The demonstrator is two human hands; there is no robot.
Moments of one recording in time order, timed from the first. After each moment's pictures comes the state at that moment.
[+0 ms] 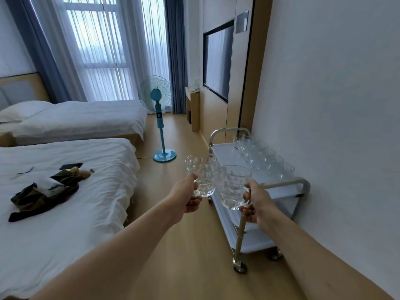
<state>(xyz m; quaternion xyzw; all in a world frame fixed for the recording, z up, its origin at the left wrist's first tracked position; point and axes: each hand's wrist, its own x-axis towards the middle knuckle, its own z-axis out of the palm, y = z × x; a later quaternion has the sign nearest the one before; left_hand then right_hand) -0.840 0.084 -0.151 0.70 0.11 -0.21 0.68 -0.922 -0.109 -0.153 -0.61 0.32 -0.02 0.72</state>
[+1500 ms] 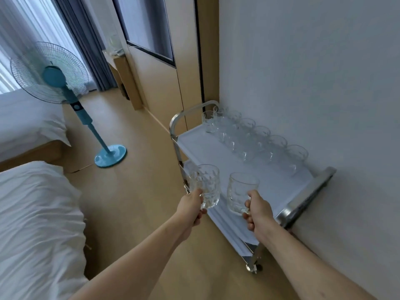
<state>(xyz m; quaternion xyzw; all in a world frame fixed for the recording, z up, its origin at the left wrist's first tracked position) -0.445 -0.059 -0.294 0.75 0.04 -0.38 0.55 -0.571 -0.201 -0.302 -0.47 0.54 -0.11 0.69</state>
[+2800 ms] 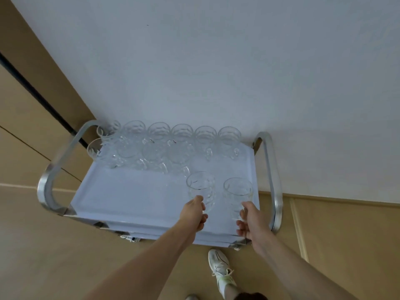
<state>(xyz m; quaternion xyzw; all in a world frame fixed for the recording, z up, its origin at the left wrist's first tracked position) -0.309 -0.271 -0.392 0.72 -0.16 -0.62 0.28 -0.488 -0.258 -0.383 -0.16 0.72 -0.30 0.60</state>
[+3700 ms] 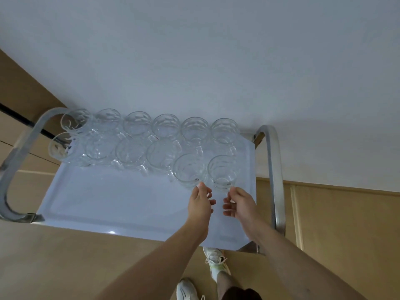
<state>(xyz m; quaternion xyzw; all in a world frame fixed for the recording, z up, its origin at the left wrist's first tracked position) -0.379 -0.346 -0.421 0.71 -0.16 -0.58 0.37 -0.503 -0.356 -0.417 -0.29 0.66 -0.27 0.64</state>
